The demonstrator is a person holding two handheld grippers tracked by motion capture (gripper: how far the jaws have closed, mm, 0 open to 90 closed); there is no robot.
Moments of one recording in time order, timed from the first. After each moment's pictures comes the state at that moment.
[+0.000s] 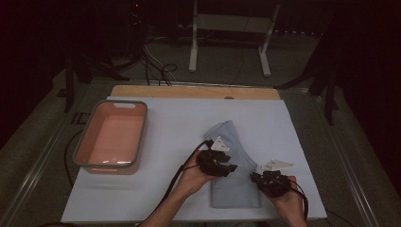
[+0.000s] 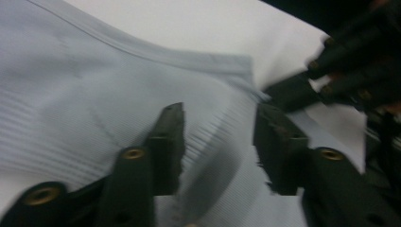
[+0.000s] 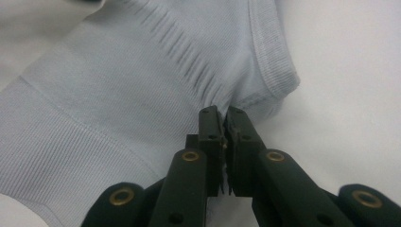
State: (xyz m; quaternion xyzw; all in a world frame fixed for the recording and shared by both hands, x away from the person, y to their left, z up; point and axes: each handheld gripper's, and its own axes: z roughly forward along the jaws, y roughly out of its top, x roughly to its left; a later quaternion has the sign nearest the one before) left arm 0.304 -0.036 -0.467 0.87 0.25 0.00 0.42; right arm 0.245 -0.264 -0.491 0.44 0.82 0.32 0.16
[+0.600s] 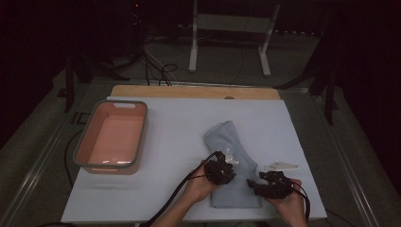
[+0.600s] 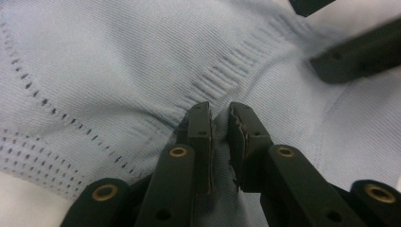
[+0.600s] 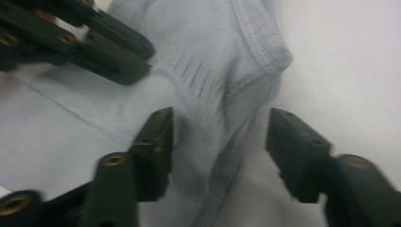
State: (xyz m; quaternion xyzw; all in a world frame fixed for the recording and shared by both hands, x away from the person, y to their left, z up) left arm 0.296 -0.063 -0.501 0.91 0.25 0.04 0.34; right arm 0.240 -0.271 -0.493 0.48 0.80 0.33 0.13
